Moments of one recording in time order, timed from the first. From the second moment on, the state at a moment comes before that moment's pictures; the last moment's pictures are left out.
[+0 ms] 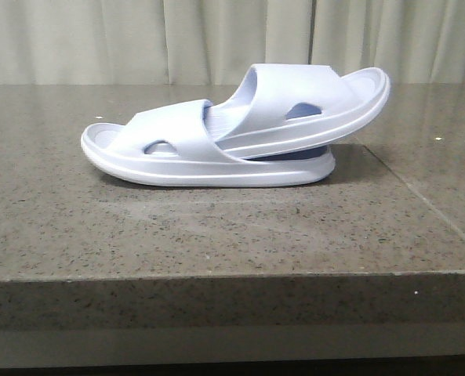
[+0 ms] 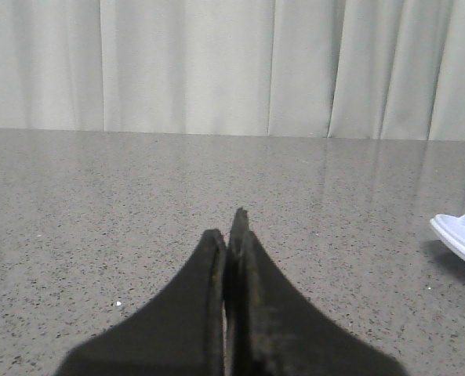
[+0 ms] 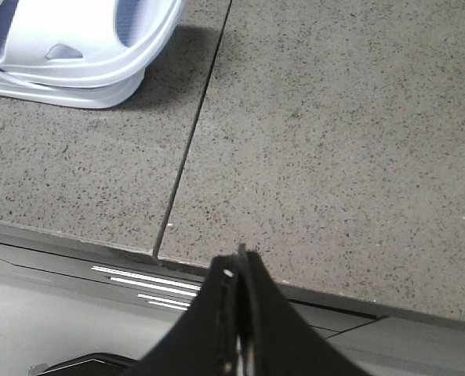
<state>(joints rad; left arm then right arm) -0.01 0.00 0.00 0.05 0.03 -0.08 0.08 0.54 -0.84 0.17 1.08 -0.08</state>
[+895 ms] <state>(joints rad) -0.01 0.00 0.00 0.05 0.03 -0.08 0.09 0.09 -0.13 0.13 0.29 -0.12</state>
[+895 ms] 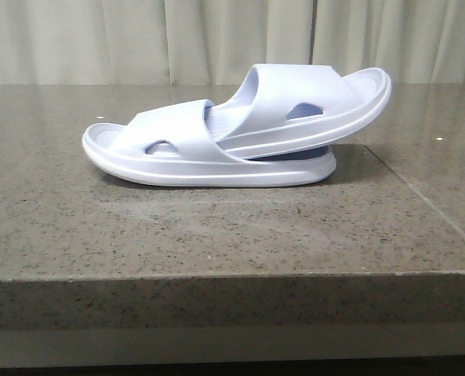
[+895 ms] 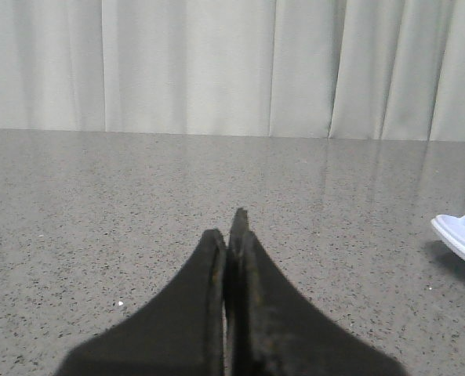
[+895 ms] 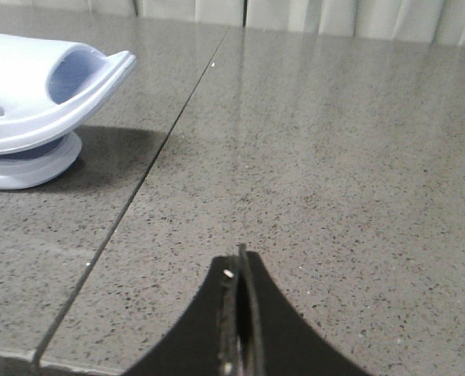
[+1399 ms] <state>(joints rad) -0.01 0.00 0.00 0.05 0.03 -0.08 0.09 -0.01 0.03 0.13 0.09 -0.12</state>
